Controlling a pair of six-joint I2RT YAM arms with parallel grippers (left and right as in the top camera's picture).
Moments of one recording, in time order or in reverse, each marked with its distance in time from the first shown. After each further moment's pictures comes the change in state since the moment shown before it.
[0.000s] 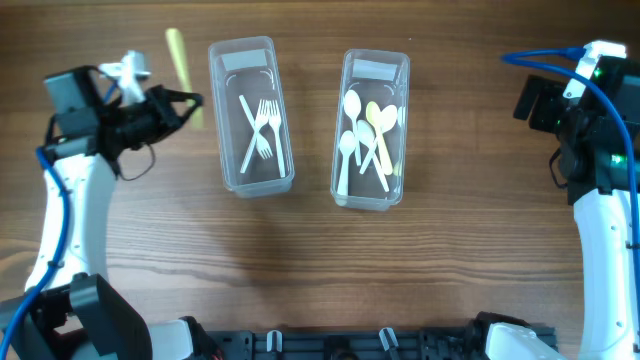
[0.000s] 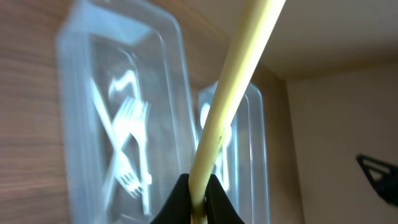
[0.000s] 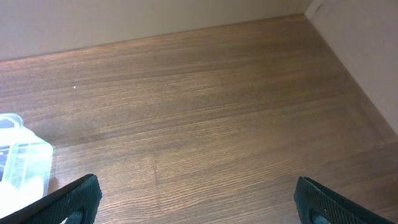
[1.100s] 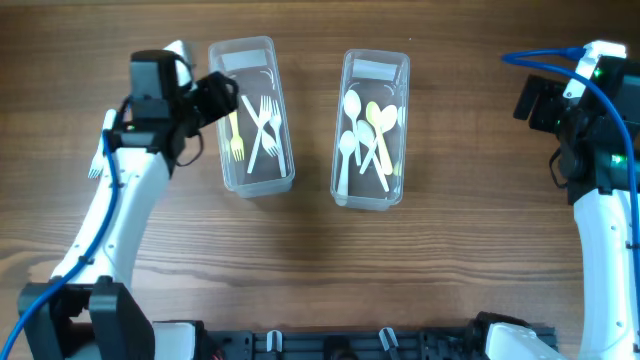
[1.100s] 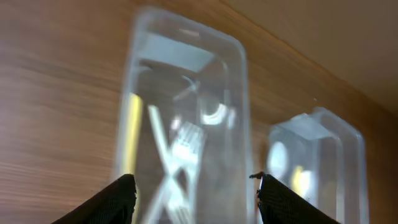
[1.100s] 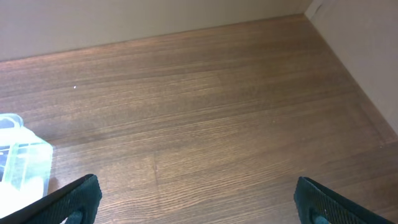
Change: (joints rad) left arm -0.284 0.000 0.000 0.105 -0.633 -0.148; right arm 0.000 0.000 0.000 0.000 0.000 0.000
